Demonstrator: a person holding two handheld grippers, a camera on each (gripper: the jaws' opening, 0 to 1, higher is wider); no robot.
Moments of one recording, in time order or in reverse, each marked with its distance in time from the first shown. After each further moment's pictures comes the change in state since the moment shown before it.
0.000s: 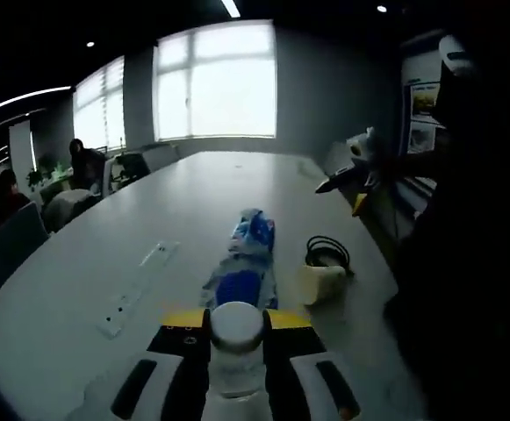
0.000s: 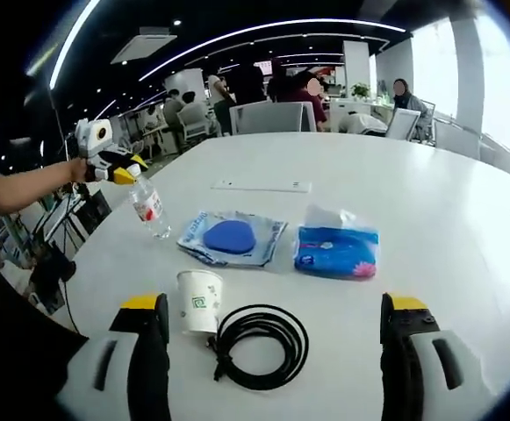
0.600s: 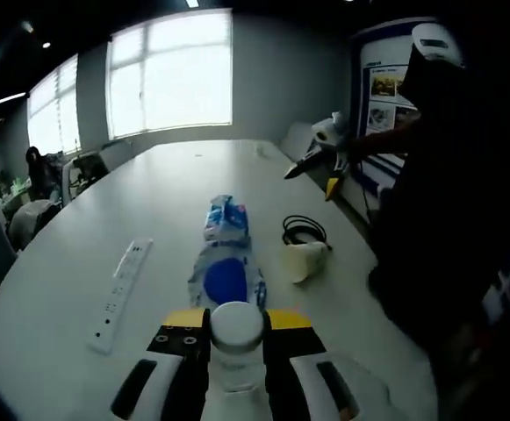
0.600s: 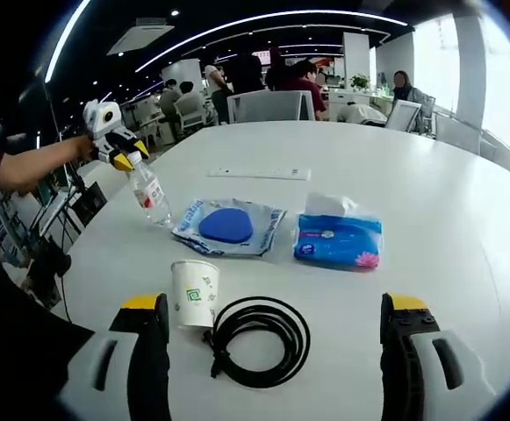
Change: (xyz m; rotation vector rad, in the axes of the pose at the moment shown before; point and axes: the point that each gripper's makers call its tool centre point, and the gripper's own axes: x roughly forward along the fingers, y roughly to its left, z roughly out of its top) left arm 0.007 0.010 -0.011 0.108 0.059 -0.196; right arm 0.008 0.006 -0.009 -0.005 0.050 -0.015
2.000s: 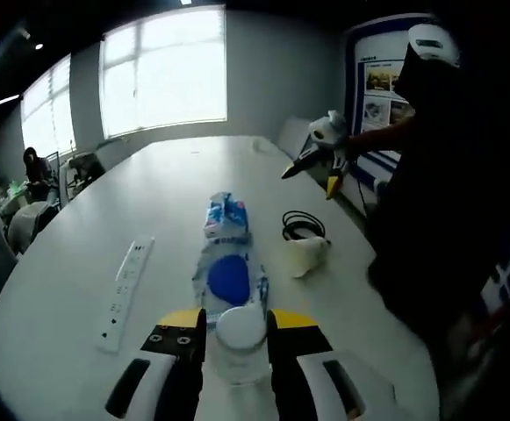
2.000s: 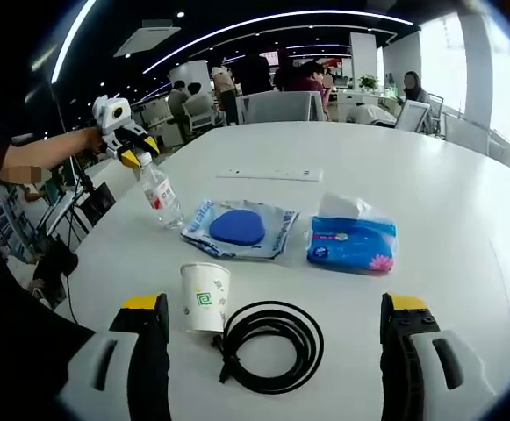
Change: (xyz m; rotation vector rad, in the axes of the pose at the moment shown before) left arm -0.012 0.004 0.005 0.021 0.020 0.022; right arm 0.007 0.010 0.003 -0.001 -0.019 0.057
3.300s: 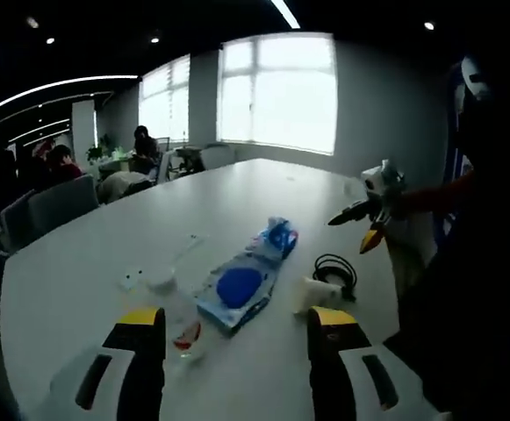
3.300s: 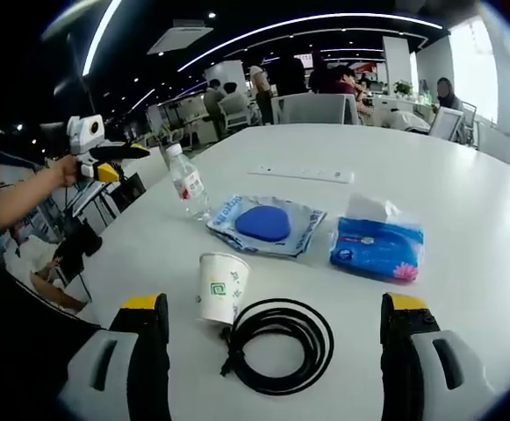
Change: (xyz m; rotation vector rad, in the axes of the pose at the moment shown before) left arm -0.028 -0.093 0.002 -0.369 -0.130 0.498; right arm 0.006 0.009 -0.009 -0.083 -0.008 0.171
